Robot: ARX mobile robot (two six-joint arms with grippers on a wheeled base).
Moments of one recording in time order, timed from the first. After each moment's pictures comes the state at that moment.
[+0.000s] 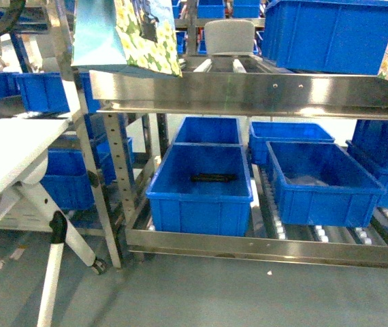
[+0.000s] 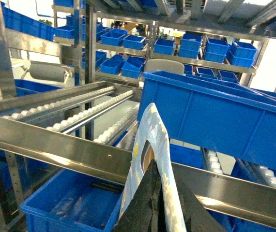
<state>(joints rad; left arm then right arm) -0.33 1.52 0.90 0.74 -0.06 -0.10 -0.11 1.64 1.00 0.74 -0.29 -0.07</state>
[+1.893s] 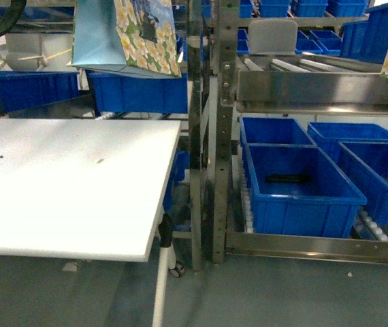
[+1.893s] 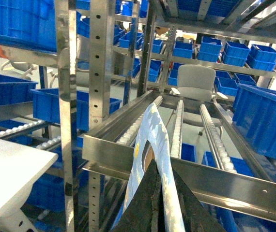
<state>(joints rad) -0.33 1.52 0.90 0.74 -0.06 -0.10 -0.11 1.64 1.00 0.74 -0.29 -0.07</state>
